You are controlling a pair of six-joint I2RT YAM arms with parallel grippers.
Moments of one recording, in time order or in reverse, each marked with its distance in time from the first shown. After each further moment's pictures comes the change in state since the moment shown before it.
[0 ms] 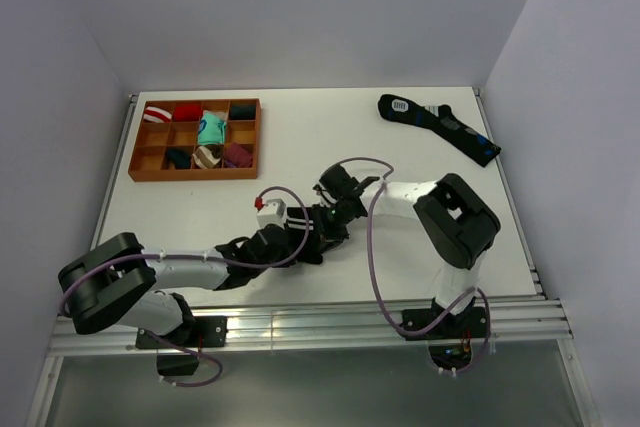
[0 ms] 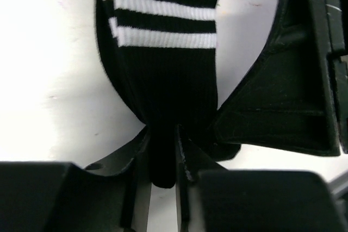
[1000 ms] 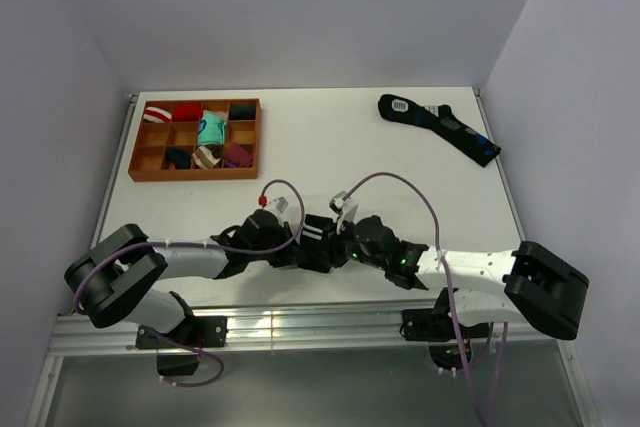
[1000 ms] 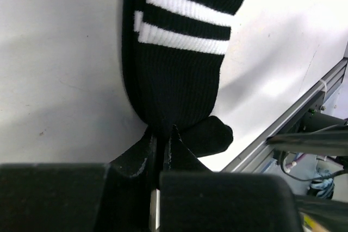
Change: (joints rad) left arm 0.173 0.064 -0.002 0.066 0.489 -0.057; right arm 0.275 -0.646 -0.621 0.790 0.501 -0.146
